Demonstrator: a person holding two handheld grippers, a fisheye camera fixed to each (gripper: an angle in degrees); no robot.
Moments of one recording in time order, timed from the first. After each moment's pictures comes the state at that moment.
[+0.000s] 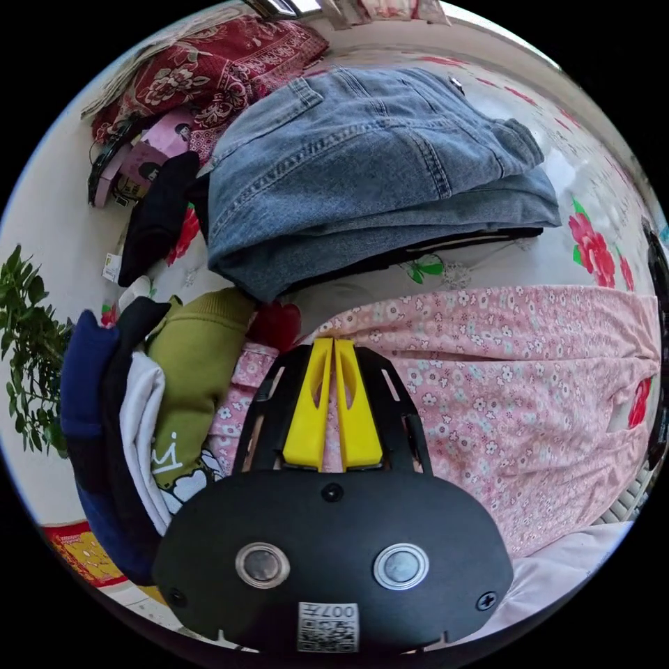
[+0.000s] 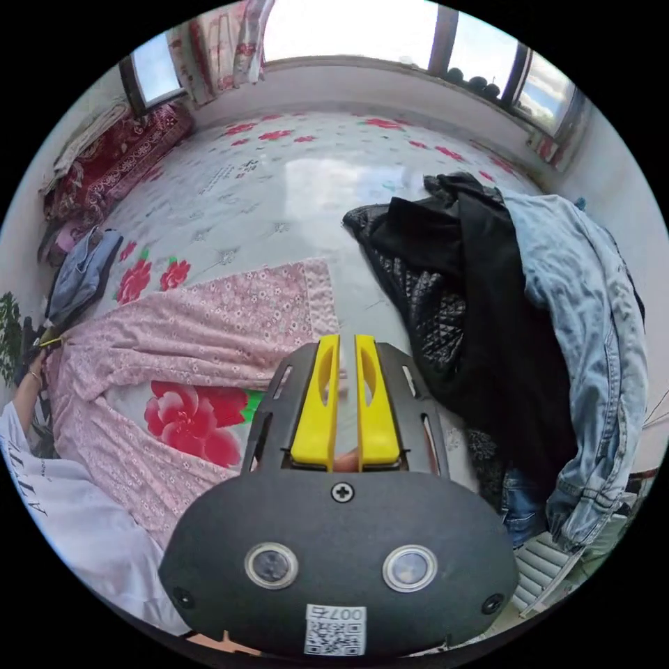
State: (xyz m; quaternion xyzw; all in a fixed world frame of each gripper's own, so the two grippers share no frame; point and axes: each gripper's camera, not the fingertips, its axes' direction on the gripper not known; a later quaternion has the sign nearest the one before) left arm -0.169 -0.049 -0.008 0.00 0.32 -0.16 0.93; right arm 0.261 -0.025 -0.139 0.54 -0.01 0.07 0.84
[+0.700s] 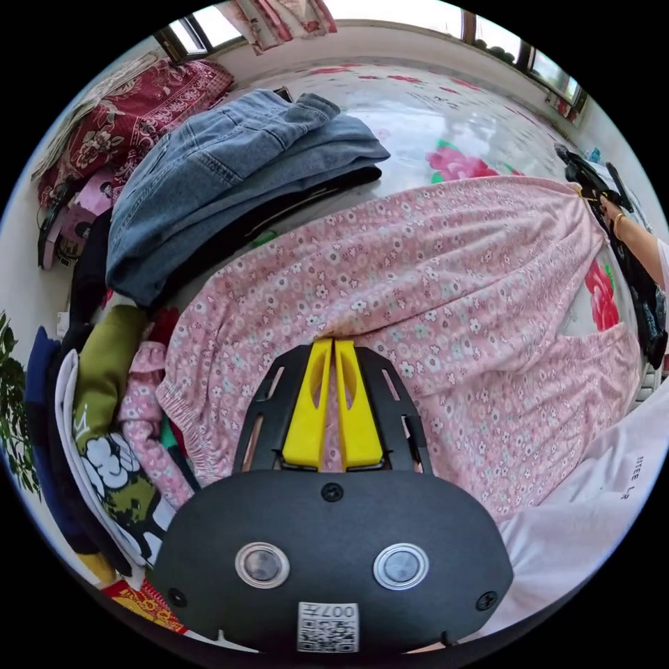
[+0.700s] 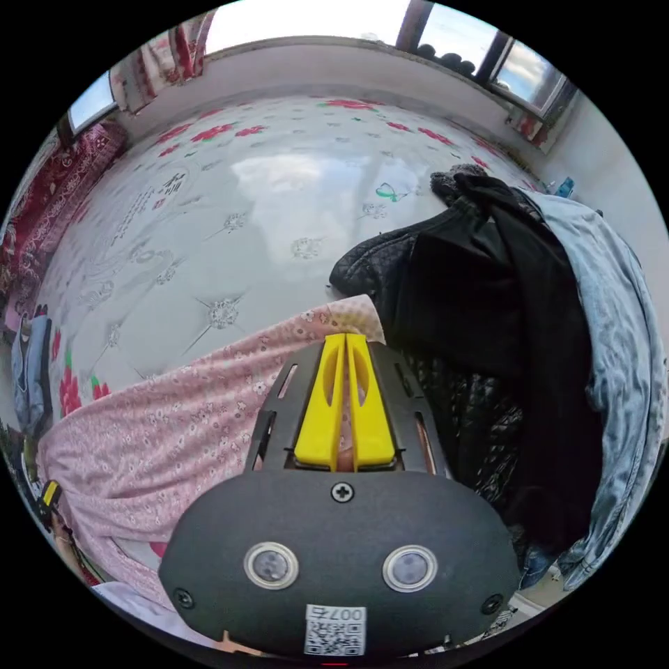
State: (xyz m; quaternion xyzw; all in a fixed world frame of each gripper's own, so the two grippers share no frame) left arm -0.094 -0.032 -0.060 0.10 0.39 -0.04 0.92; right arm 0.306 -0.200 -0.235 0.51 -0.02 0.18 0.84
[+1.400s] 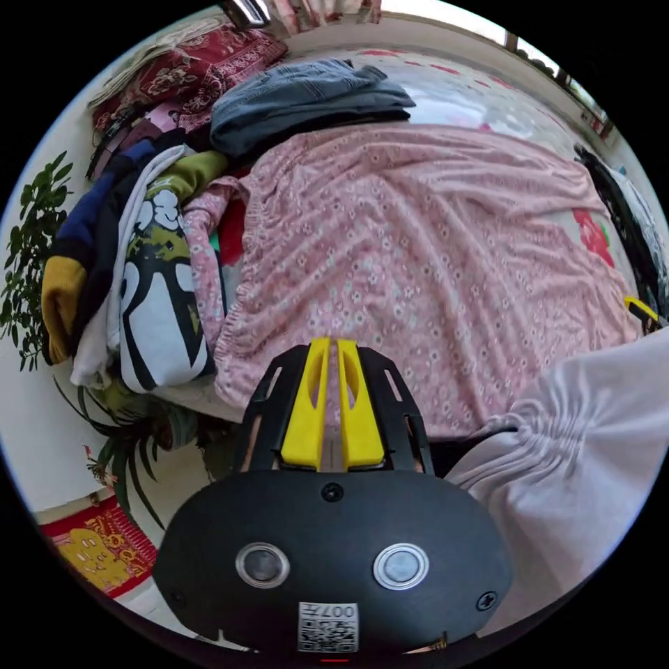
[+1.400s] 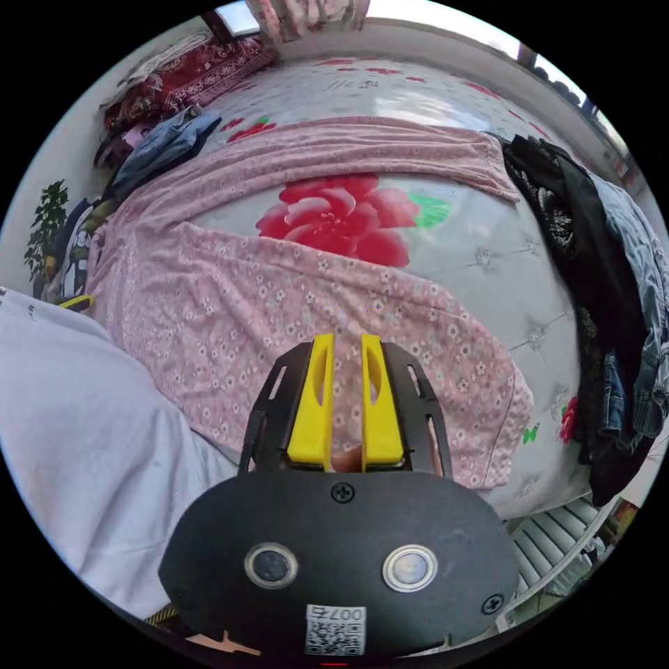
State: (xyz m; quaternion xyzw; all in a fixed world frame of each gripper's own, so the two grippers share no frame) left arm -0.094 0.157 -0.073 0.00 0.35 -0.07 0.93; right arm 0.132 0.032 0.007 0.43 -0.03 -0.04 0.90
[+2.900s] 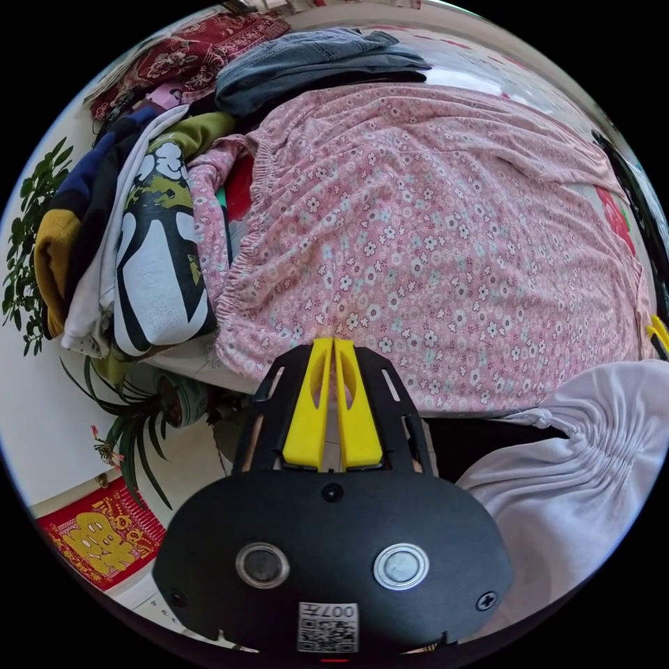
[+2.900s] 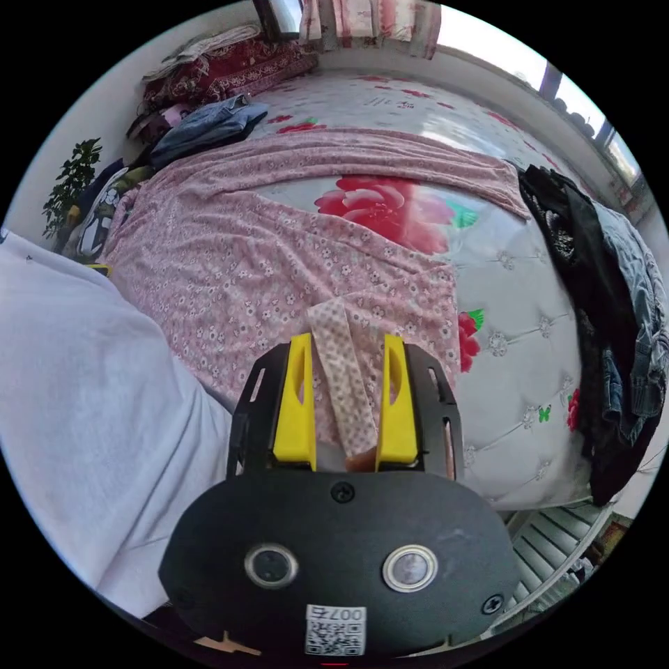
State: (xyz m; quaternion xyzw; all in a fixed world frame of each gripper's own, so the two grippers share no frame) left arm -0.077 0.163 -0.090 -0.04 0.35 -0.08 0.93; right arm 0.053 0.044 0.006 0.45 -0.01 -0.08 0.89
